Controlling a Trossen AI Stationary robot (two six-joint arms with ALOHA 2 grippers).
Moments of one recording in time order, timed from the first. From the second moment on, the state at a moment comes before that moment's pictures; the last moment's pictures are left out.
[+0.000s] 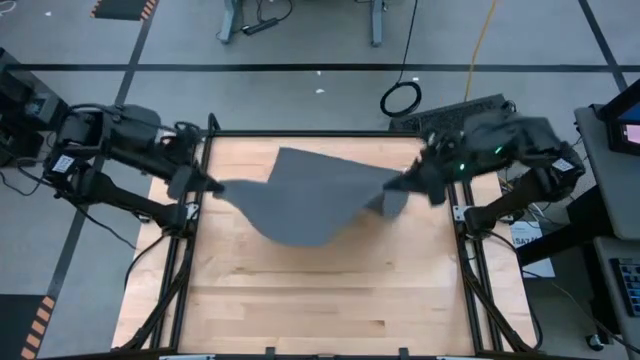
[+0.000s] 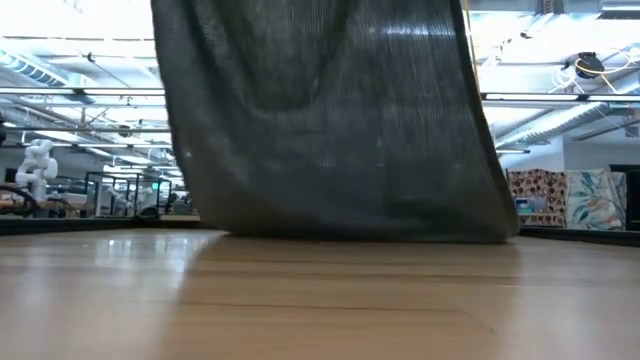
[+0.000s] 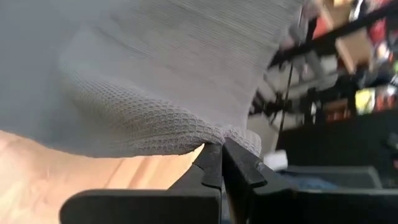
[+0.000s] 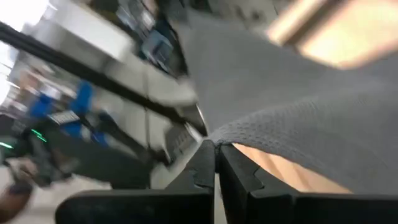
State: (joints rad) left arm 0.00 1.14 1.89 -1.35 0.21 -0.86; right arm 0.17 1.39 2.09 -1.11 0.00 0.98
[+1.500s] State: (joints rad) left arm -0.42 1.35 1.61 -1.30 -0.01 -1.08; right arm 0.35 1.69 2.01 -1.55 0.25 1.07
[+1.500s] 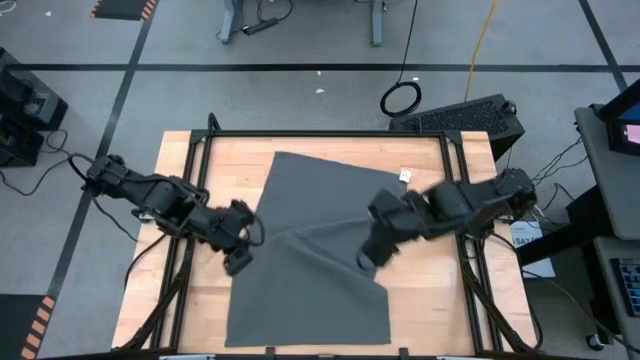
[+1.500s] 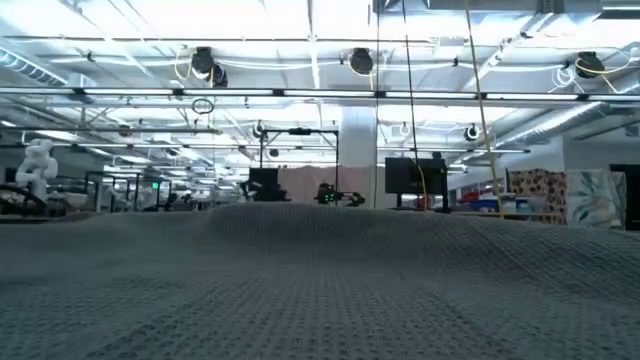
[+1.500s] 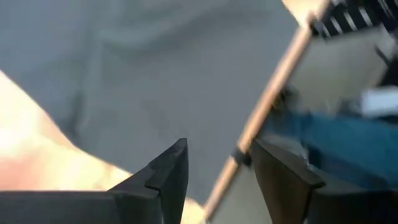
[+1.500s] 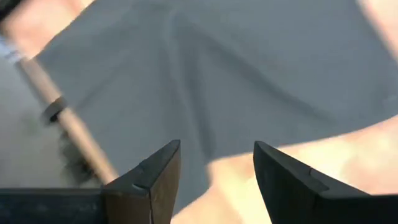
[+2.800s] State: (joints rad) left arm 0.73 1.85 1.61 -1.26 0.13 -0.28; right arm -0.40 1.69 1.03 -0.89 -0.01 0.49
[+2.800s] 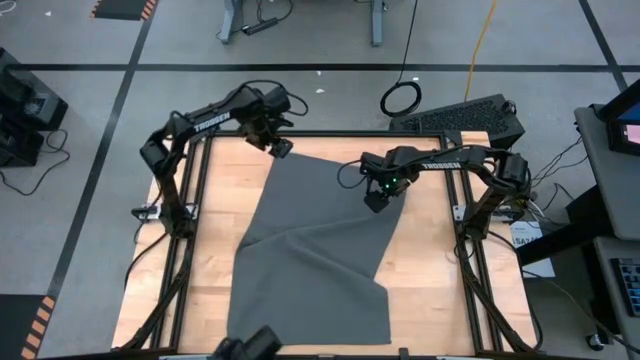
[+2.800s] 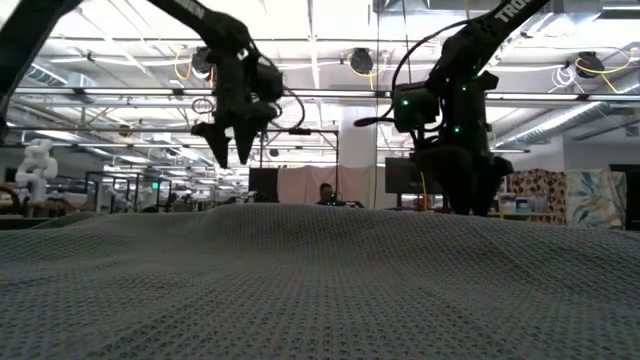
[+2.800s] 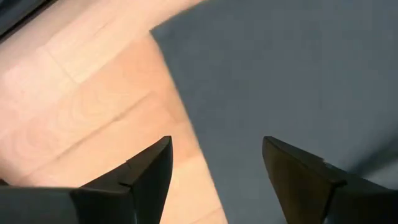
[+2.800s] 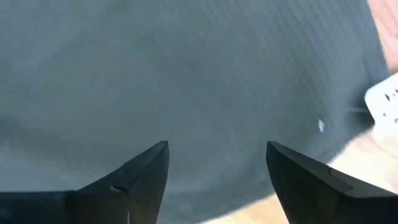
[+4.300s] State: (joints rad) left arm 0.75 2.11 1.50 -0.94 -0.01 -0.34; right arm -0.40 1.56 0.92 -0.87 0.17 0.70
